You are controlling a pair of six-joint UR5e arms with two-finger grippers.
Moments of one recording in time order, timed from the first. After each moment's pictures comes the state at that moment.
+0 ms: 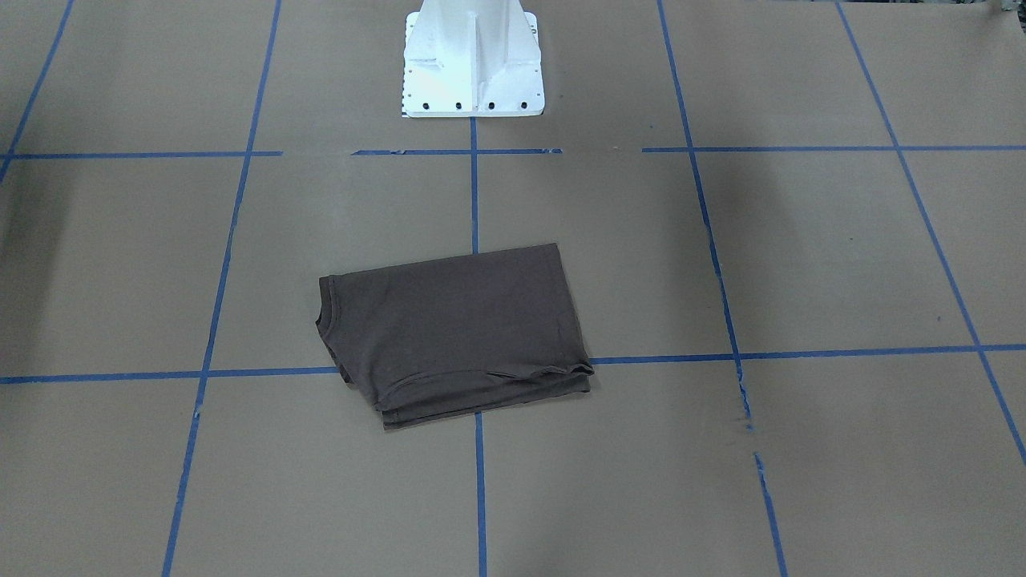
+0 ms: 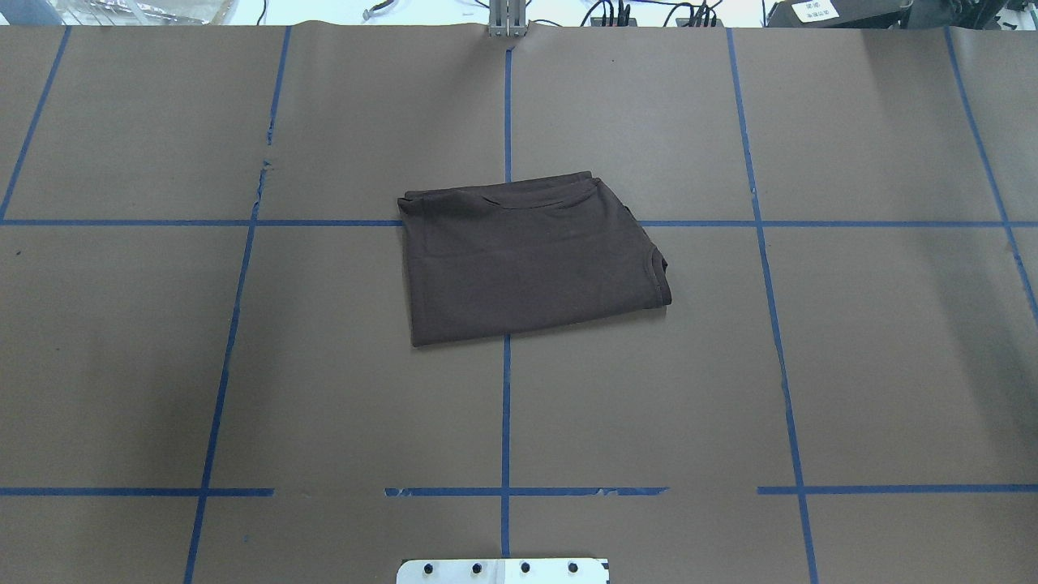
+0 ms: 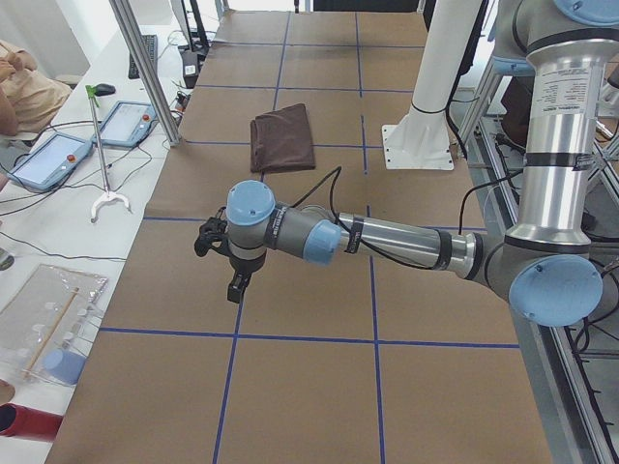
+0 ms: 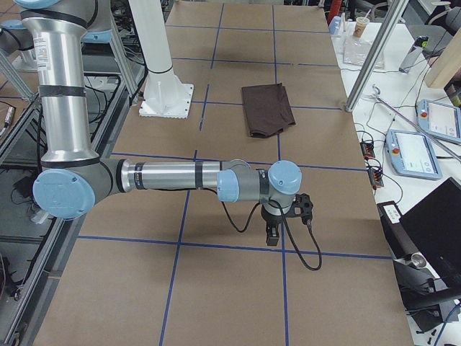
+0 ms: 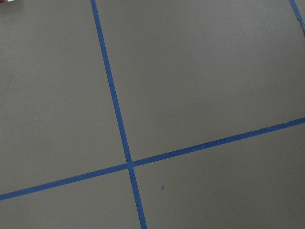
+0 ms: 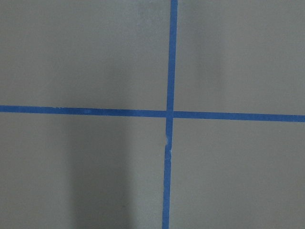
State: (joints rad) left arm -1.53 -1.58 -1.71 -1.75 -2.36 -0.02; right arm 1.51 -1.53 1.58 -1.56 2.34 0.06
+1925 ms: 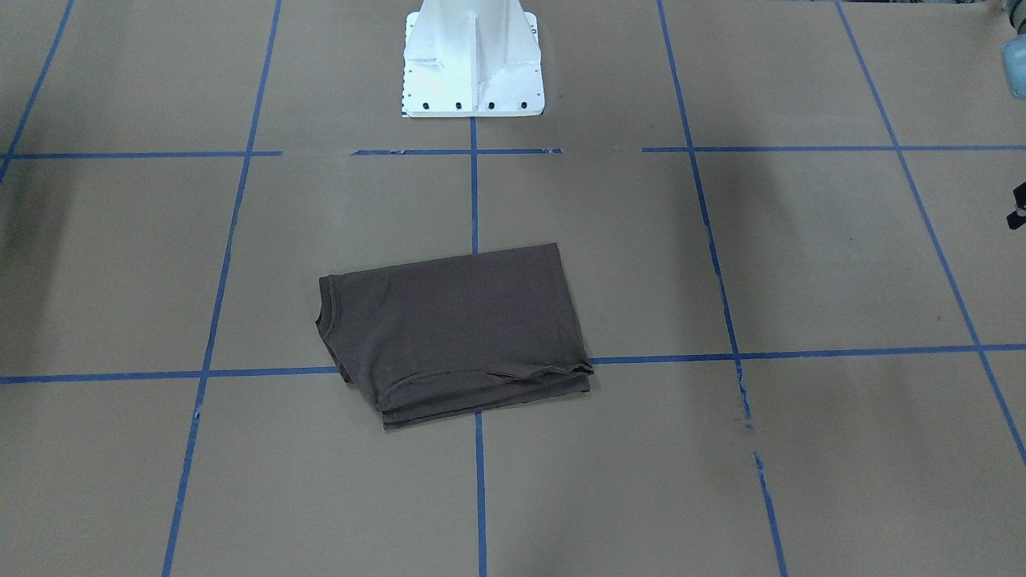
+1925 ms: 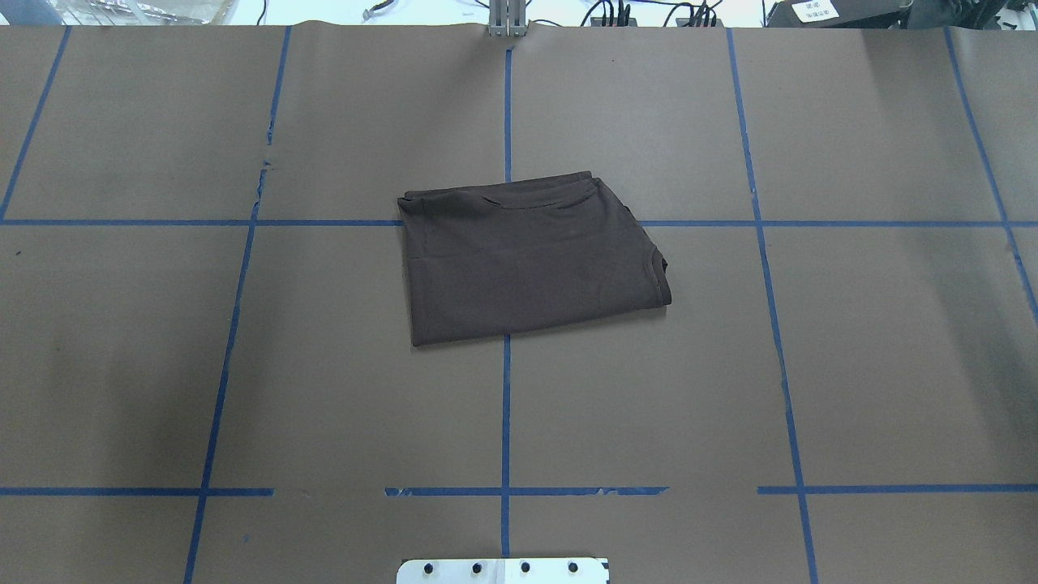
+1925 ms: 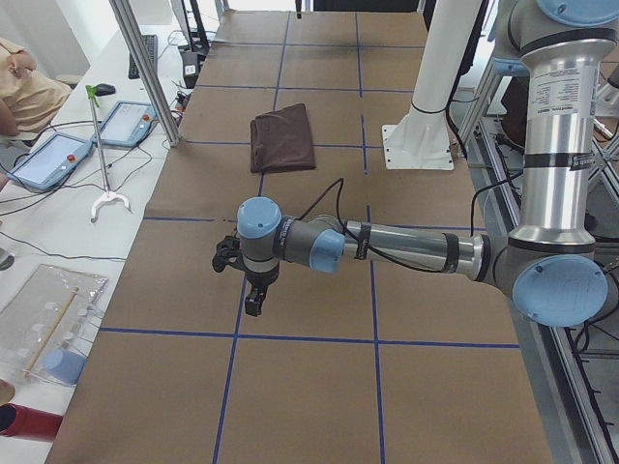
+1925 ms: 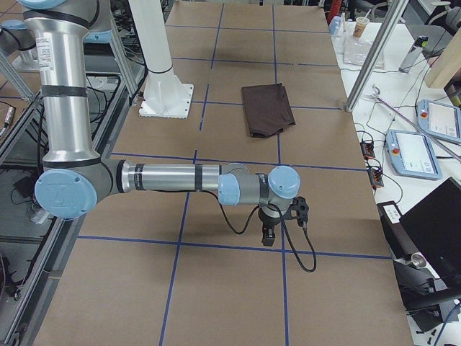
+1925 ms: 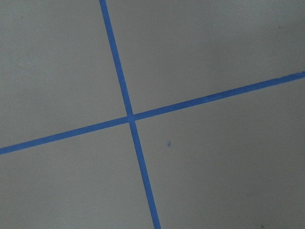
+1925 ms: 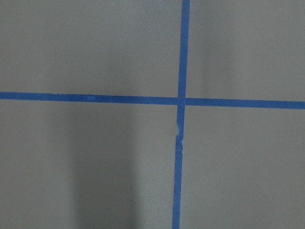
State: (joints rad) left arm -1.43 -1.55 -1.70 -1.68 -2.30 -0.02; right arm 1.47 -1.53 1.55 -1.55 2.36 0.07
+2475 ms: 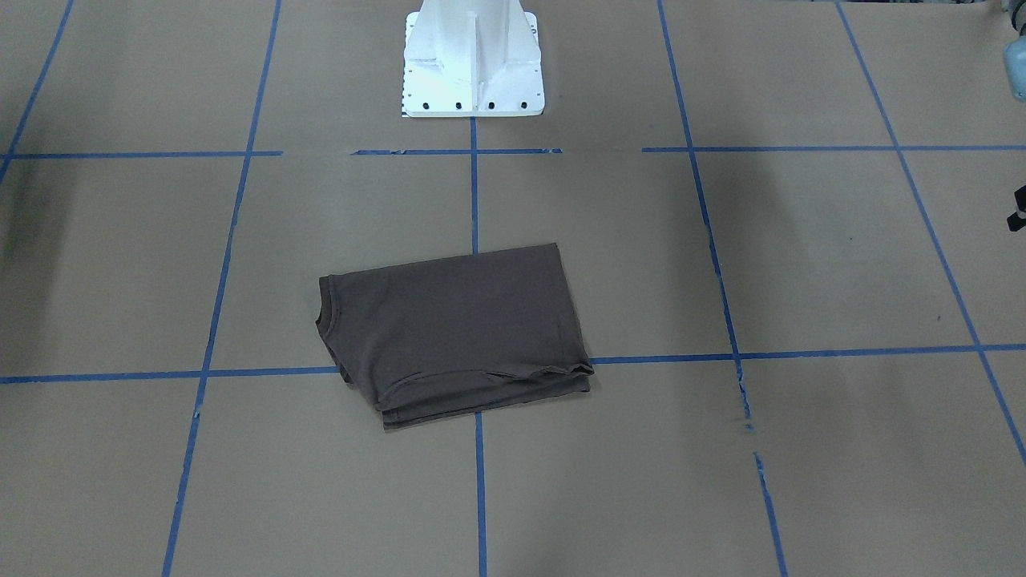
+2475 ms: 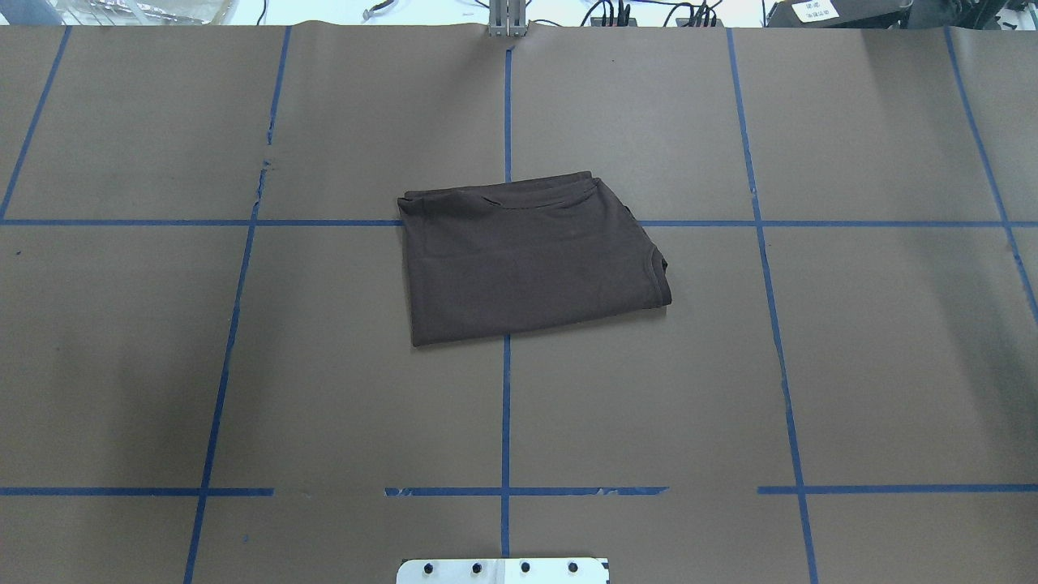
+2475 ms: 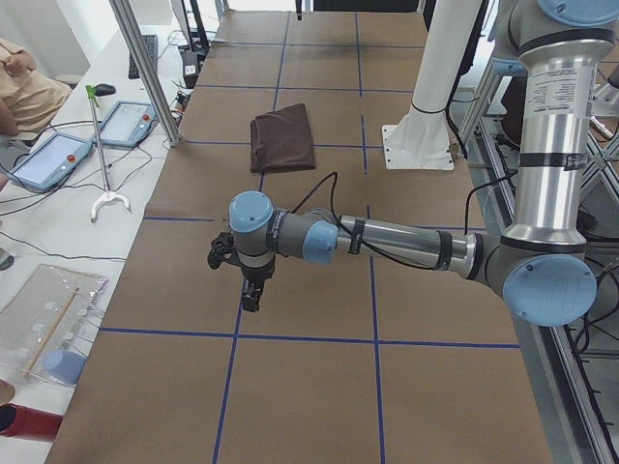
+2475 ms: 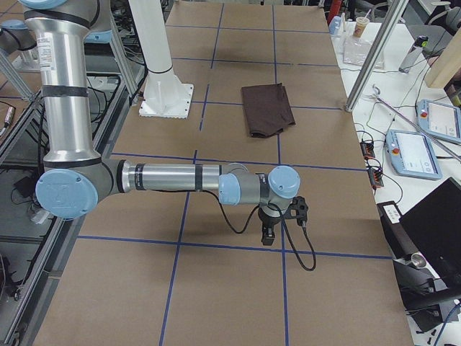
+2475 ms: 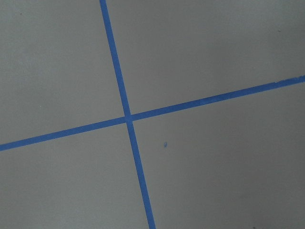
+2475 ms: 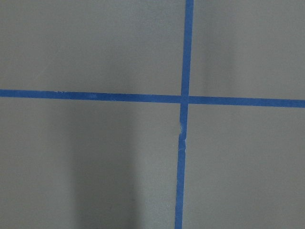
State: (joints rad) left arm -1.44 -1.57 -1.70 -1.65 -2.30 -0.02; right arm 1.46 -1.53 1.55 -1.55 2.36 0.07
